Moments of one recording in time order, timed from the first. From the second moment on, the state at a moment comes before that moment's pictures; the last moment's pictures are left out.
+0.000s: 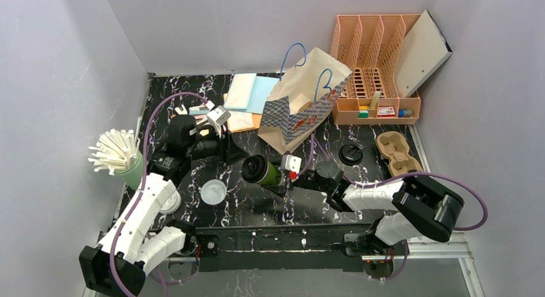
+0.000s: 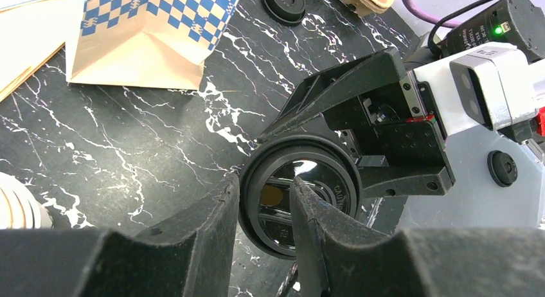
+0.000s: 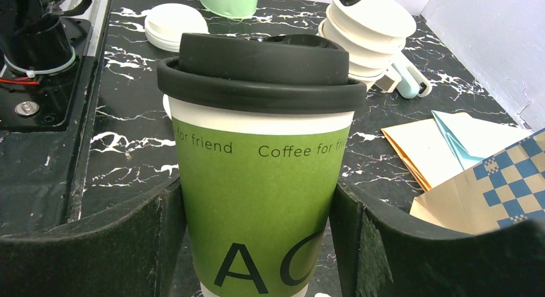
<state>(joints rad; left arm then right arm) -0.32 0.94 0.86 -0.41 0.73 -0.12 0.98 1.40 0.40 1.01 -0.41 -0.24</state>
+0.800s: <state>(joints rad) -0.36 0.96 0.82 -0.44 0.72 -0.08 0.98 1.40 0.40 0.98 -0.42 -0.24</state>
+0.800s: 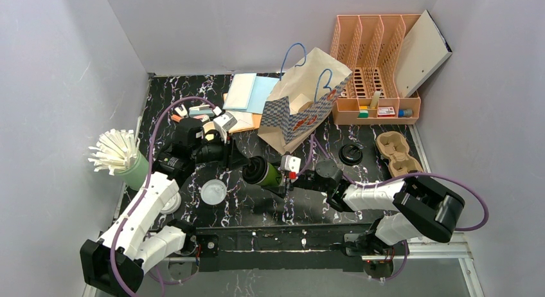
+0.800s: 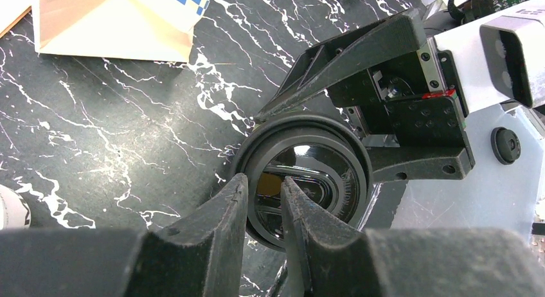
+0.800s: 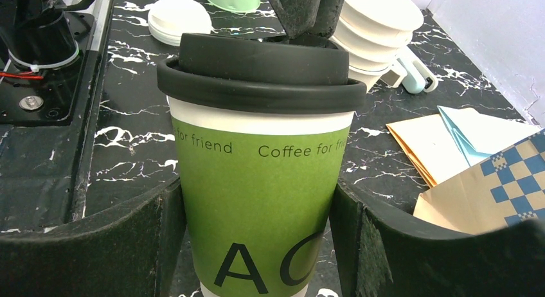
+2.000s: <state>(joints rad) -0.39 1.04 0.82 -0.51 0.63 -0.02 0.98 1.48 0.40 1.01 -0.43 -0.23</state>
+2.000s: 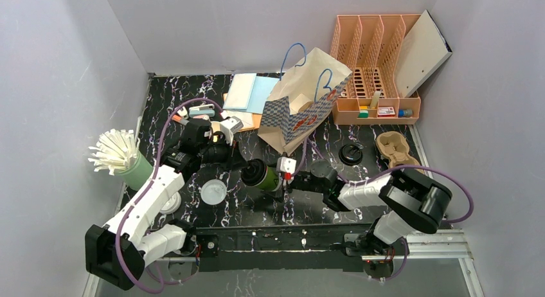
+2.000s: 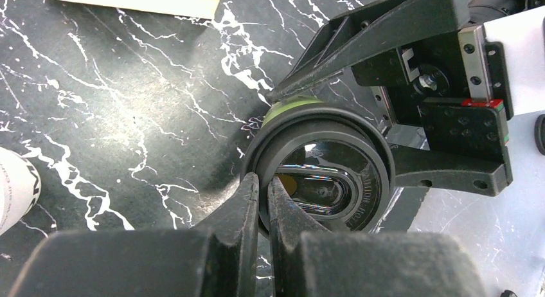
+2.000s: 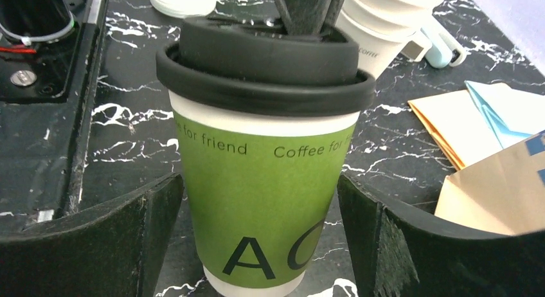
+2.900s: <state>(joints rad) -0.65 1.21 0.98 -0.70 0.11 0.03 0.98 1.18 0.33 0.75 -0.23 -0.10</state>
